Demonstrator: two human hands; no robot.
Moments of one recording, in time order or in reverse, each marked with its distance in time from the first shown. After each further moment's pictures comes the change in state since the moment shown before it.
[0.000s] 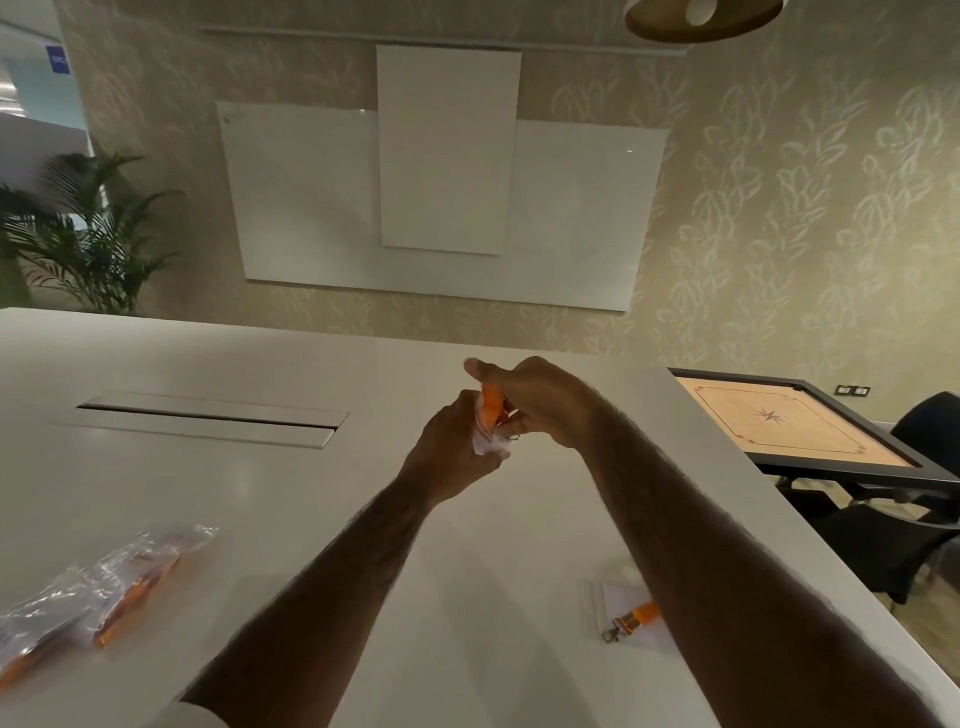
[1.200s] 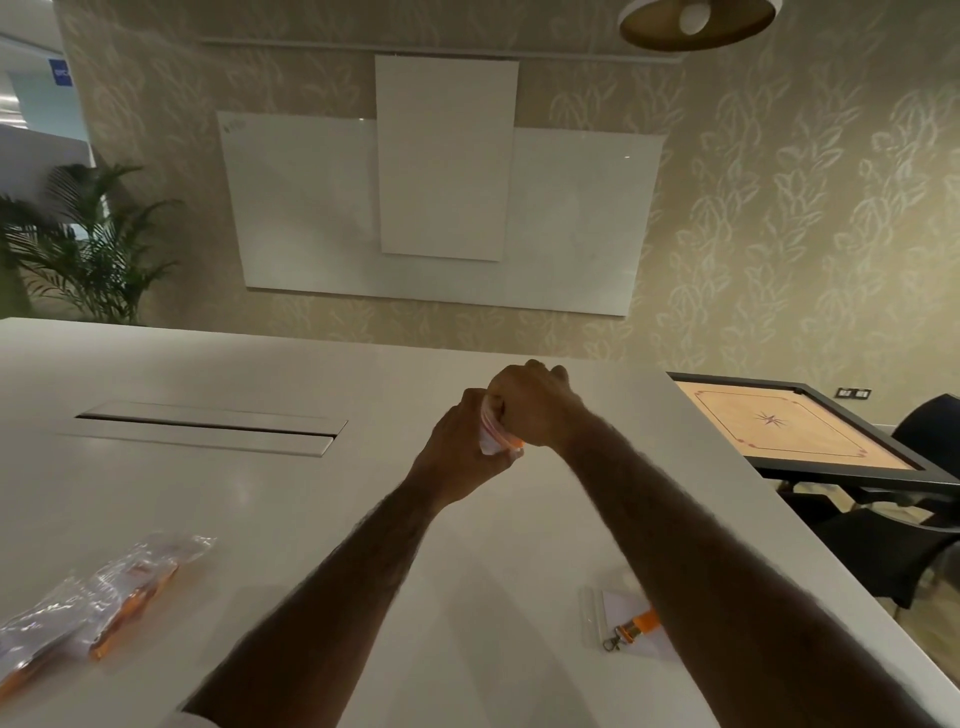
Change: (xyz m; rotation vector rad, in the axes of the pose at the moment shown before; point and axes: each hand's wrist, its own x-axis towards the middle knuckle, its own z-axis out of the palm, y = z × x) left_hand 0.005 0.014 0.000 -0.085 0.072 0.009; right_hand 0.008 0.006 -0.001 -1.056 0.148 -0.446
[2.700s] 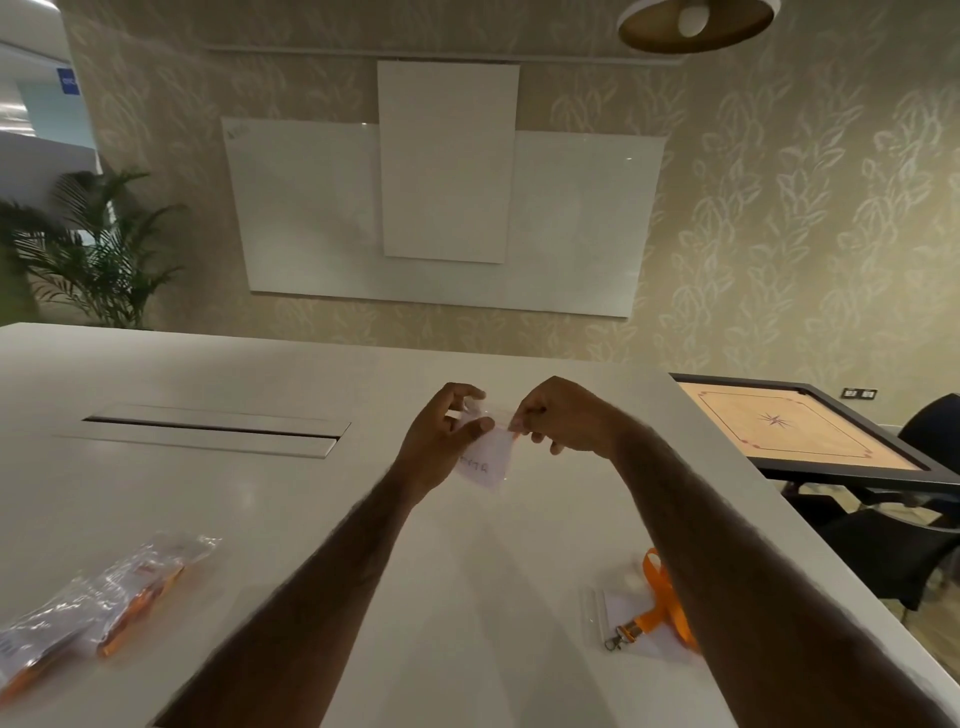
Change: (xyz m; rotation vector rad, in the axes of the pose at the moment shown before) left_hand -0.004 -0.005 -0.024 -0.361 0.030 -0.173; right_hand -0.012 0.047 0.011 0.603 -0.213 0.122
